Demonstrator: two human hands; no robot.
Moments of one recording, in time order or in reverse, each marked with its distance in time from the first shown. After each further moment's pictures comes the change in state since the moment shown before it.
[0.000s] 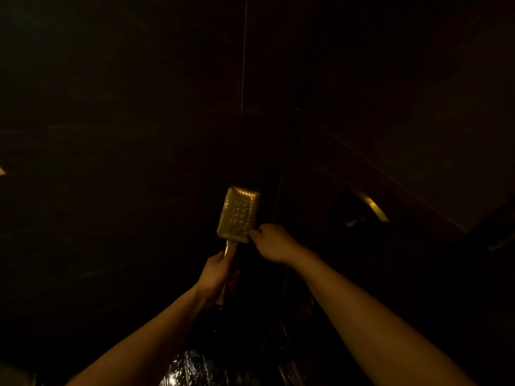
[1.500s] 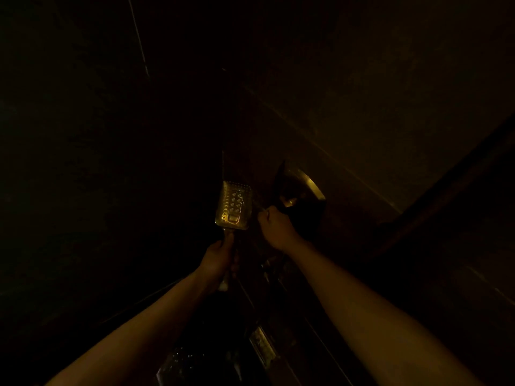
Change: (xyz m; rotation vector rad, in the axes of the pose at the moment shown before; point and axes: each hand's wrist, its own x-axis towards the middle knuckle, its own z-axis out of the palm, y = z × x) left_hand 0.062 -0.016 0.146 0.140 -0.073 -0.065; right_hand 0.029 0.168 -0.069 0.193 0.329 0.184
